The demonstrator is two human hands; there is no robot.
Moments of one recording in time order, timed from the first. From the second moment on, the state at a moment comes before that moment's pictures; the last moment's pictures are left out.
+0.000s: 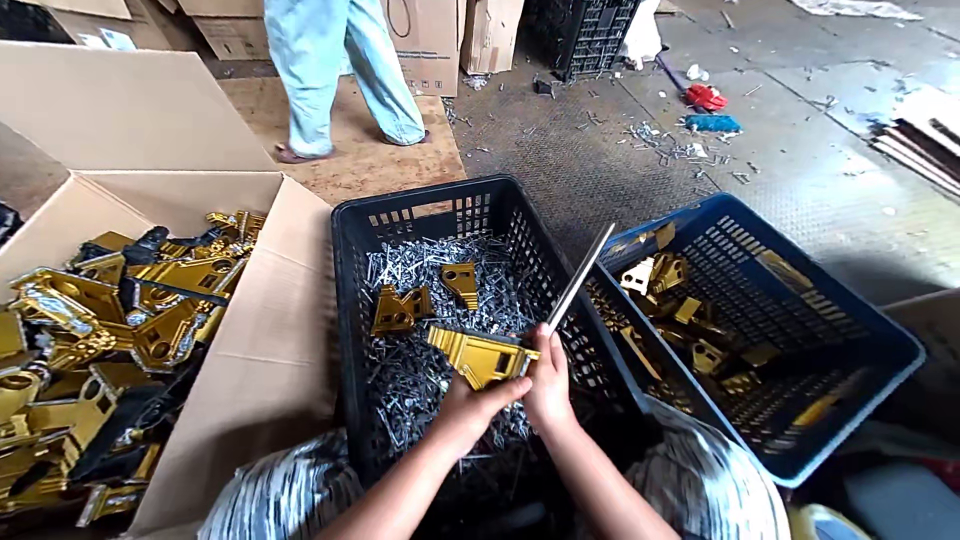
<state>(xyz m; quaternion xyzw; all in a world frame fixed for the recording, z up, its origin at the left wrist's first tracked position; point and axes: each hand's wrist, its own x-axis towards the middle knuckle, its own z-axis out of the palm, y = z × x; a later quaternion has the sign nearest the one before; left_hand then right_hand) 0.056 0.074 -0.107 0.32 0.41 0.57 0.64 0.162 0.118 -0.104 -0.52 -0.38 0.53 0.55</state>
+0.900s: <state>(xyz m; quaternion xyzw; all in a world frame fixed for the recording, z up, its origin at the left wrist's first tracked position) 0.010 0.094 -0.096 0.68 0.54 0.47 0.19 0.199 0.108 -0.077 -0.50 -0.45 0.64 0.36</state>
